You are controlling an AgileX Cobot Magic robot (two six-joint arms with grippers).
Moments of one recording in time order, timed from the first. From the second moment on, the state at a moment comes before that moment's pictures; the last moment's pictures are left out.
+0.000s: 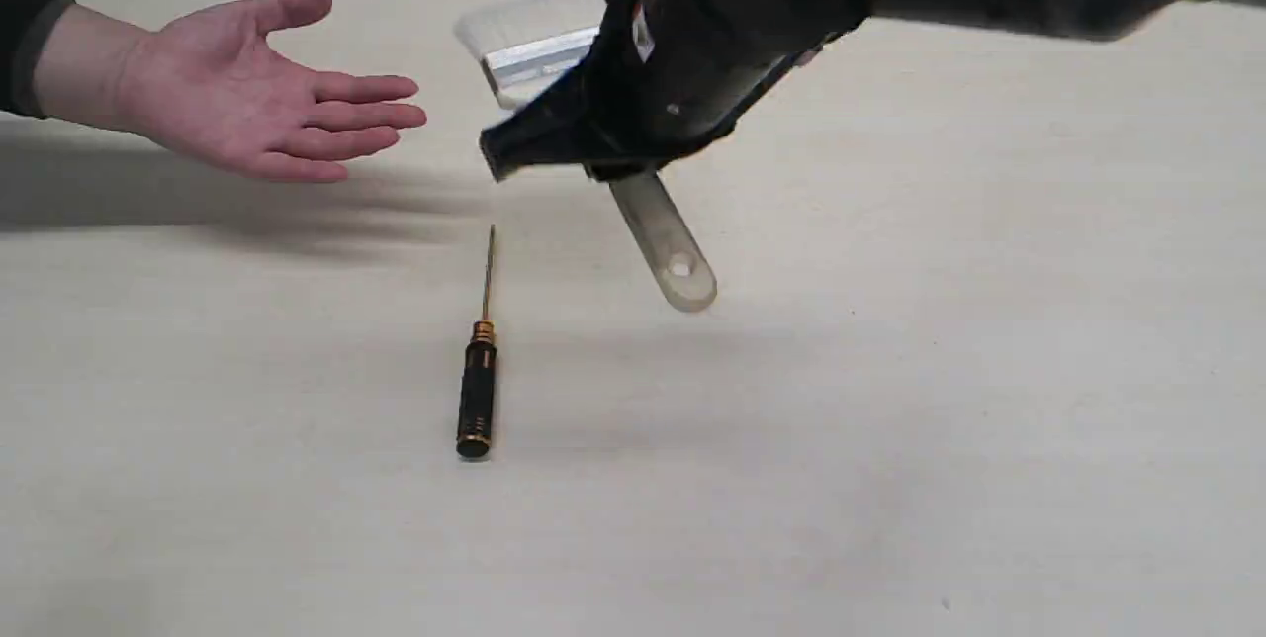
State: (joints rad) left arm 0.02 0.00 0.00 0.07 0.26 -0.07; right arm 0.73 1.76 -1.35 -0.23 0.70 0.42
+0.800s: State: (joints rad) left arm 0.02 0.00 0.00 0.07 0.26 -0.07; right arm 0.84 2.21 -1.76 0.06 0.29 0.04
